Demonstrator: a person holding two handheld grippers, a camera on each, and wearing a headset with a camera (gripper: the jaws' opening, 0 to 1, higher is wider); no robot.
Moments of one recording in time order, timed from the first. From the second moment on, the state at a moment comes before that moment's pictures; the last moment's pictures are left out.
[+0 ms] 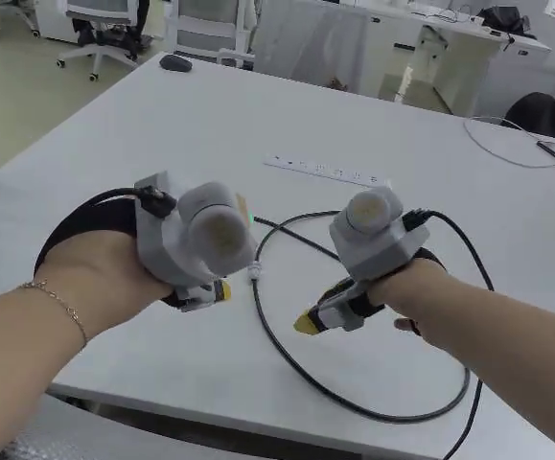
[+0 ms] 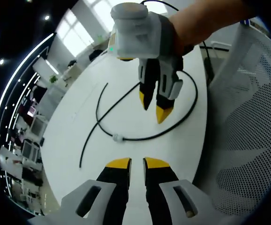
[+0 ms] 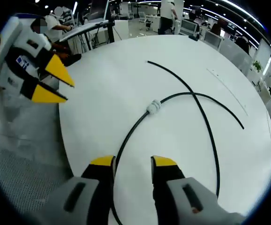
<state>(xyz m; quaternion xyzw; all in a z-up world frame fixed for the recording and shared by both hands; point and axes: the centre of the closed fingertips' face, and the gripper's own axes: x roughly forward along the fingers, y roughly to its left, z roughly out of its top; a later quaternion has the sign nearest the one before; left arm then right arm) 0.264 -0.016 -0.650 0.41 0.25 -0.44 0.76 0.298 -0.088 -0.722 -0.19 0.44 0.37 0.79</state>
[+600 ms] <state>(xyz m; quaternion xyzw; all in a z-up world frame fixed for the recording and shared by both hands) 0.253 -0.006 -0.667 0.41 0.28 -0.44 0.75 0.353 -0.047 -0.762 -0.21 0.41 0.33 0.82</state>
